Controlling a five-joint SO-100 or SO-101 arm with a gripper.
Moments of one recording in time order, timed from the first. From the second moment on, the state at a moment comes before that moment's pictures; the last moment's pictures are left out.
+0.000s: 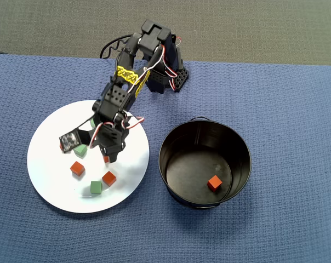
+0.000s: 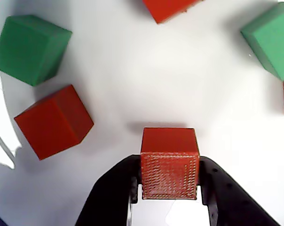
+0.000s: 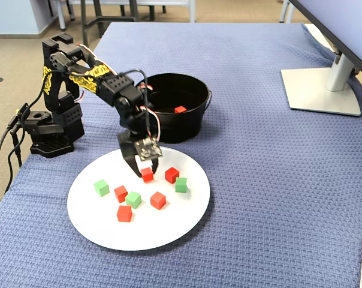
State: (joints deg) arm 28.8 76.9 95.3 58.9 -55.1
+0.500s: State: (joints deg) arm 18.1 102.6 80.6 78.0 -38.5
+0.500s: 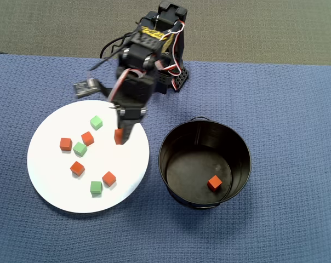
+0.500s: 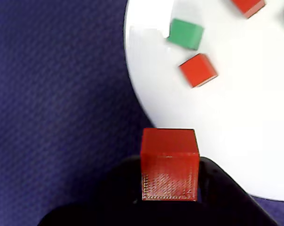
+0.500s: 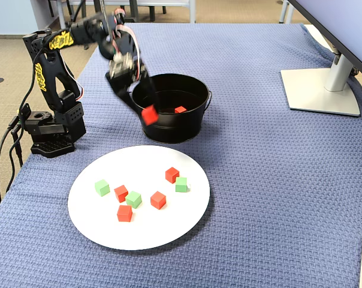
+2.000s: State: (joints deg) arm 33.2 94.1 87.8 82.1 -66.7
